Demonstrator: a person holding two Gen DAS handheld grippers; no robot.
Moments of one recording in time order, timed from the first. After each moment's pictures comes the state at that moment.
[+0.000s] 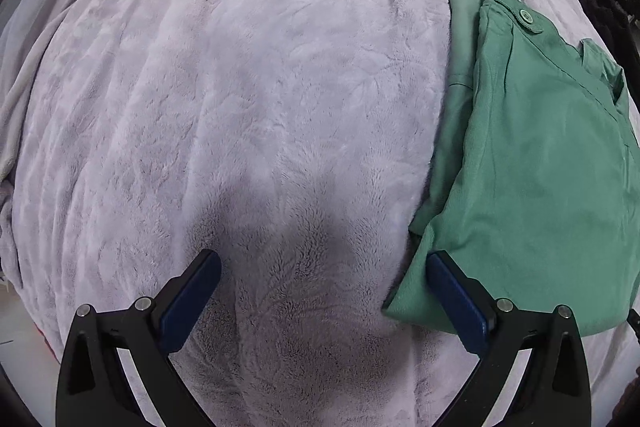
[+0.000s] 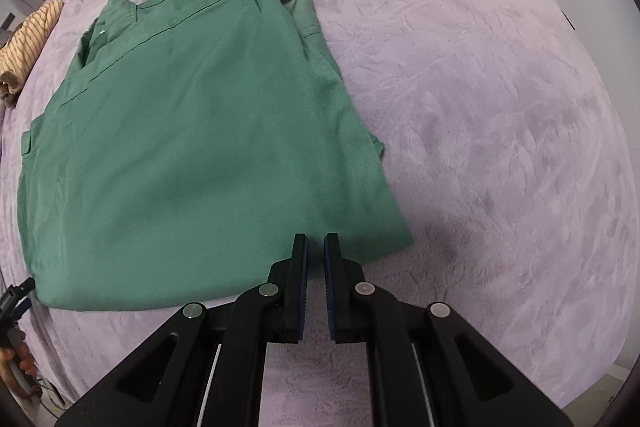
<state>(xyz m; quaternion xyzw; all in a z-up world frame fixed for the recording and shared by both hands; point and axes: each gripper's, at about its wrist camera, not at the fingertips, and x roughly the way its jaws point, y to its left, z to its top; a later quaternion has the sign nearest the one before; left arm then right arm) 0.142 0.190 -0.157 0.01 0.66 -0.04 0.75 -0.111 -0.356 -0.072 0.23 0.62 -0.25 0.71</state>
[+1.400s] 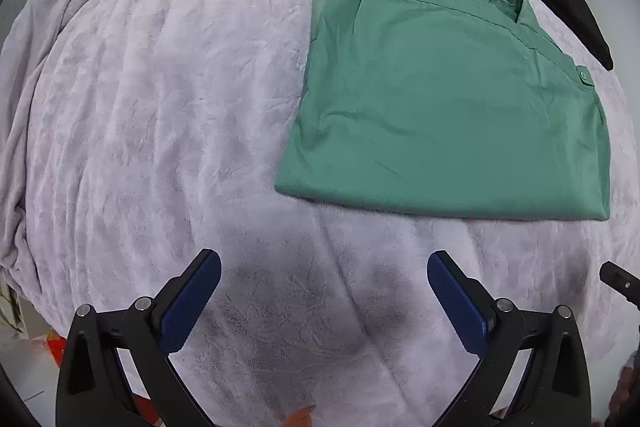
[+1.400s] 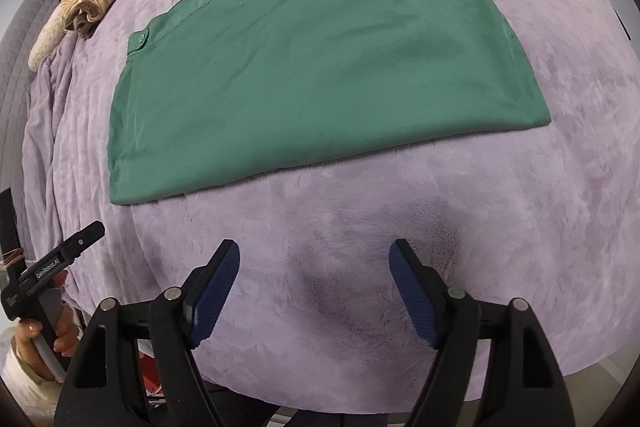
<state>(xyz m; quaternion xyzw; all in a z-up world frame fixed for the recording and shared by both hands) 0.032 0.131 -0.071 0.08 0.66 -0.14 0.73 -0.117 -0.215 -0.038 0.25 0.65 -0.13 0.71</state>
